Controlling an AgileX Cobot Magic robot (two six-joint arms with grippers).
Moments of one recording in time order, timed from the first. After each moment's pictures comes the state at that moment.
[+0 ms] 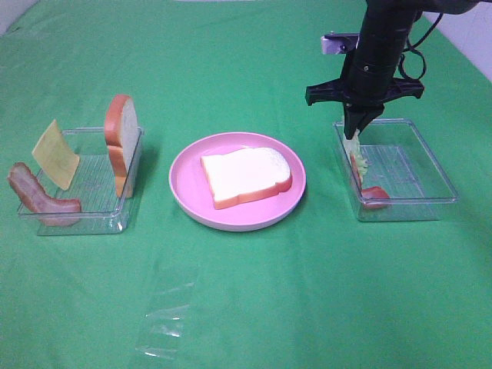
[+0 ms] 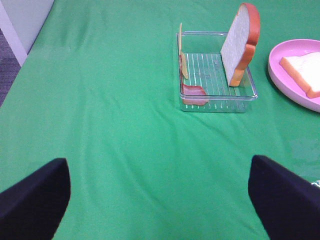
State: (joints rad) left arm 0.00 0.00 -0.52 0.00 1.08 -0.07; right arm 0.25 2.31 -1.93 -0.05 1.10 0.14
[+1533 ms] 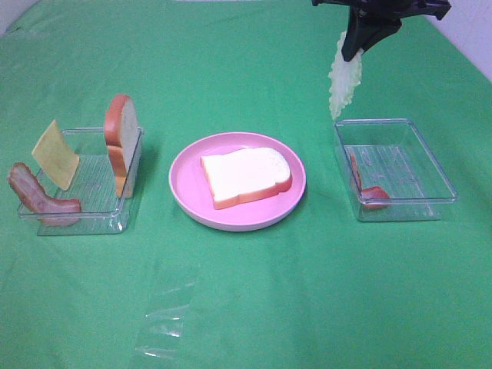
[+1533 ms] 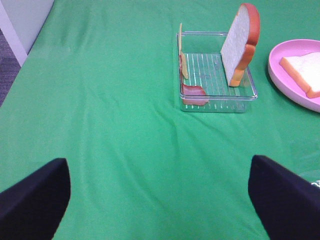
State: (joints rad) left arm 0.00 0.00 -0.52 0.00 1.08 -0.07; right arm 0.27 2.02 -1.93 0.11 1.16 0.08
